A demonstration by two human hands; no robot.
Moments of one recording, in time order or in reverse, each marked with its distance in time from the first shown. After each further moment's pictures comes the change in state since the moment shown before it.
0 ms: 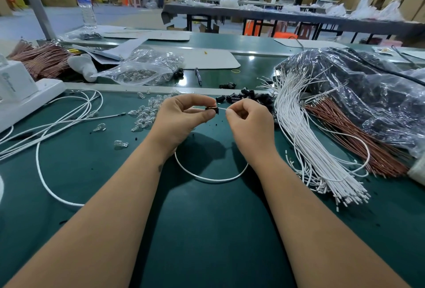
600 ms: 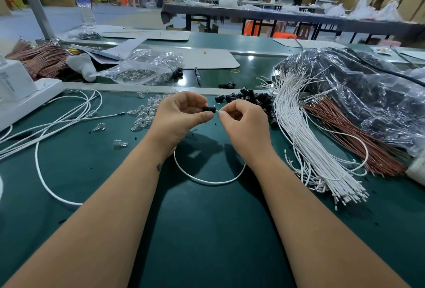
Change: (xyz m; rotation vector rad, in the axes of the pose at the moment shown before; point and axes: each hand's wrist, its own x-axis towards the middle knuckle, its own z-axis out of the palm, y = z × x) left_hand 0.003 -0.004 -0.002 0.013 0.063 -0.014; right_hand -0.002 -0.003 0.003 0.025 -0.072 -0.017
